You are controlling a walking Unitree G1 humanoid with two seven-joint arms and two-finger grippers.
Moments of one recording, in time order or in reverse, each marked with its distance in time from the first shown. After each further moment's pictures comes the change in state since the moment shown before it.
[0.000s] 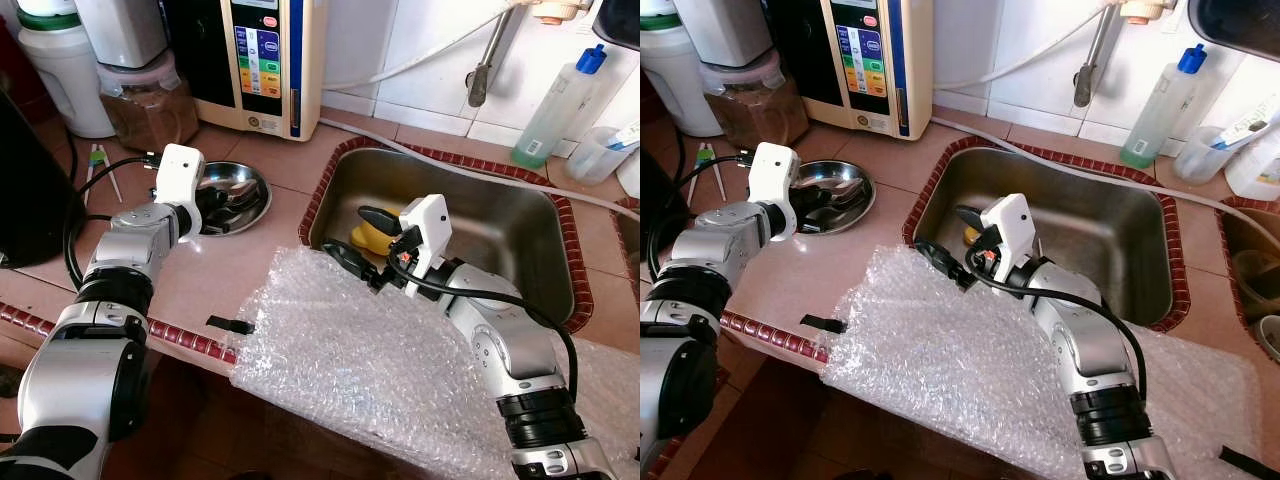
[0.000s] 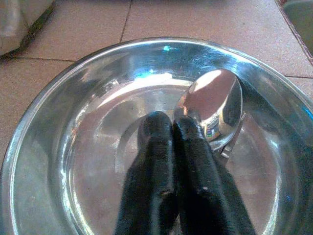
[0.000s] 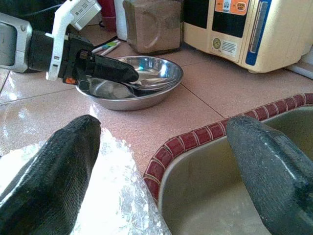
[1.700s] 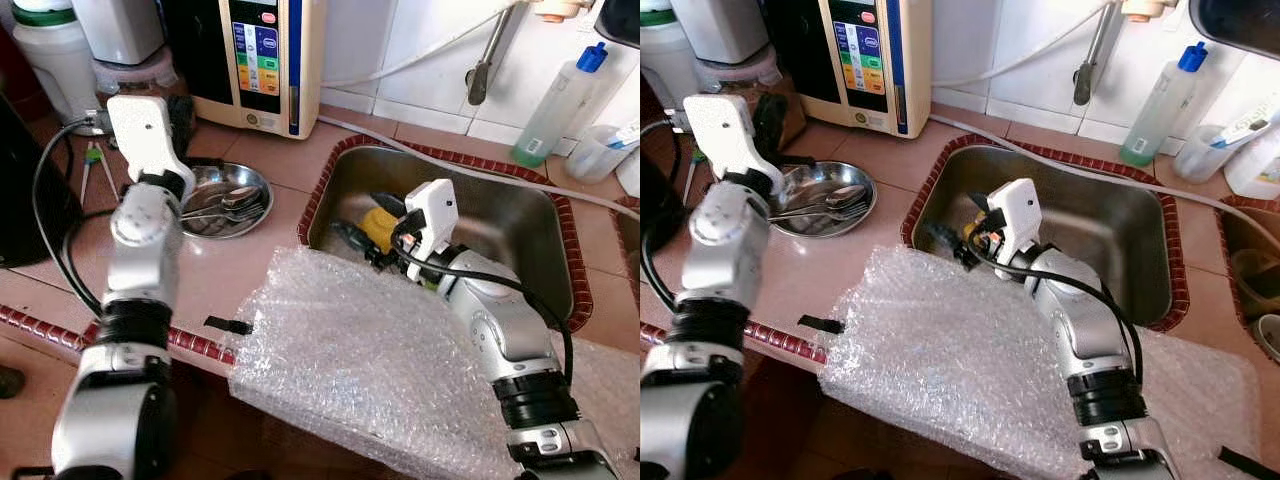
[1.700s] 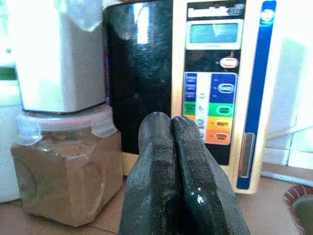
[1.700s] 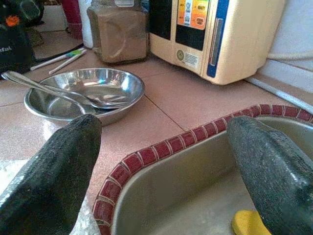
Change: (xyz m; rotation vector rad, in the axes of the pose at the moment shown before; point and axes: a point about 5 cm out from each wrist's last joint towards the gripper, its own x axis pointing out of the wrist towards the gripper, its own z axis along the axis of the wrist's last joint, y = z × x) left arm -0.034 -0.027 0.049 0.015 -0.741 0.286; right arm 0.009 -0.017 0.009 -0.048 -0.039 -0.120
